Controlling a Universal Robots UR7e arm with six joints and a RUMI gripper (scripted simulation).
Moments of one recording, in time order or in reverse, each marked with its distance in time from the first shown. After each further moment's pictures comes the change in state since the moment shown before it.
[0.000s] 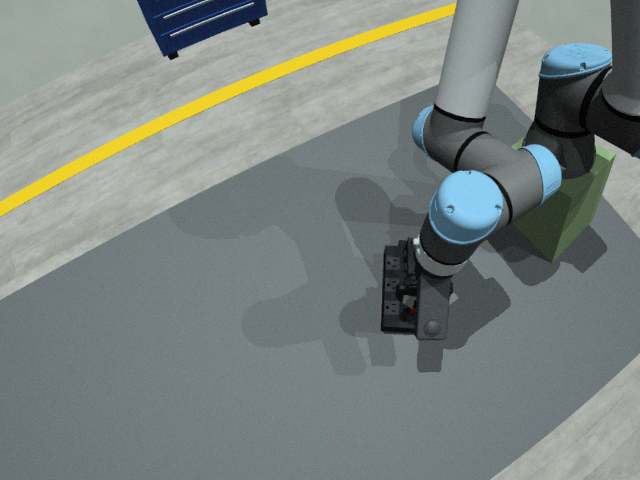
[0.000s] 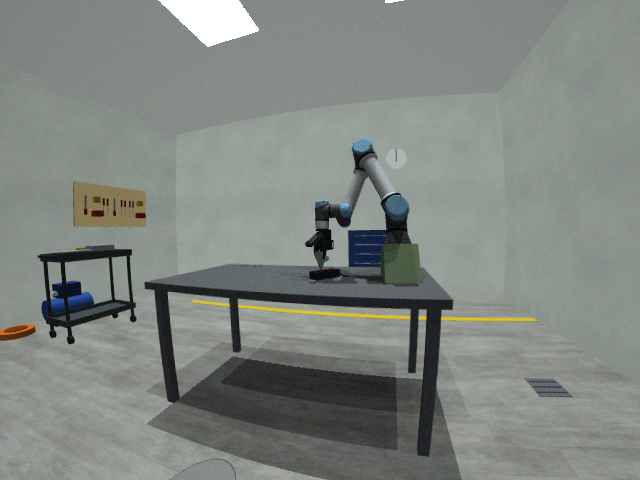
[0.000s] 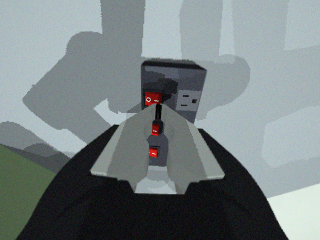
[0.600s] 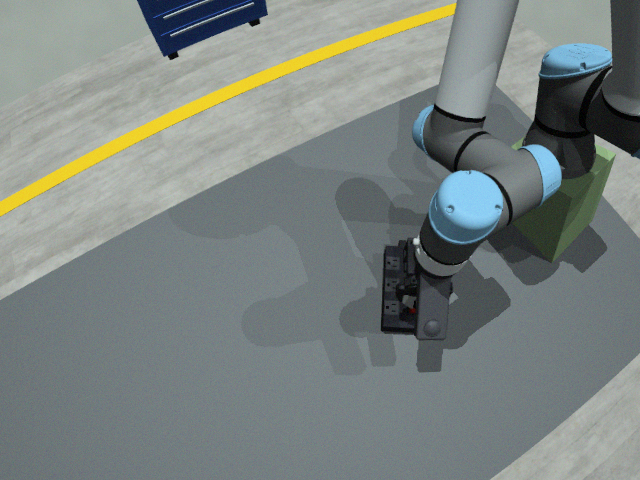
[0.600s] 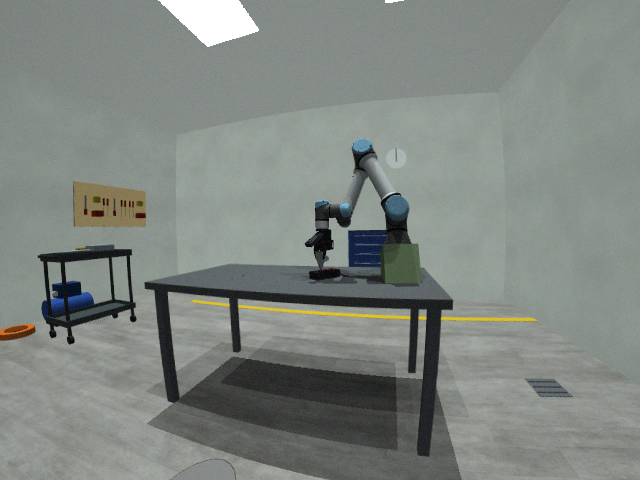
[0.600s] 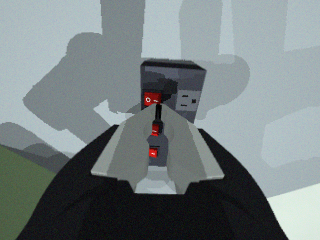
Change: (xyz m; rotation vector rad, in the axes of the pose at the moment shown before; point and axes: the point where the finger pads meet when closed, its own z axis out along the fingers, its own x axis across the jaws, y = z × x) arm 0.000 0.000 0.000 0.001 0.001 0.000
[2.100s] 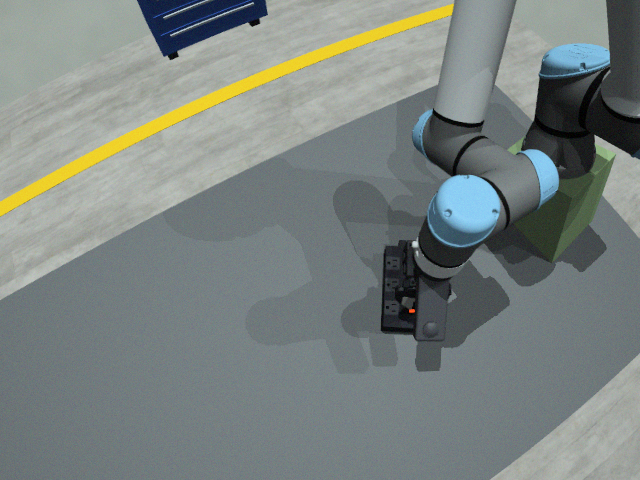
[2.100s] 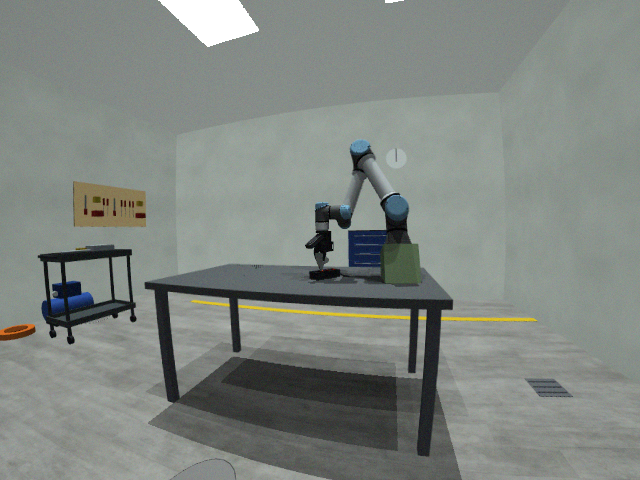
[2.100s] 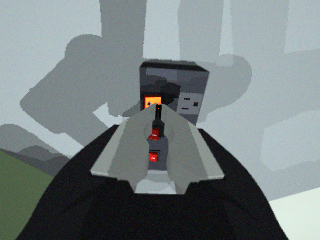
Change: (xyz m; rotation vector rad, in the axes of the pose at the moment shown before) arm 0.000 0.000 0.009 0.000 0.000 0.000
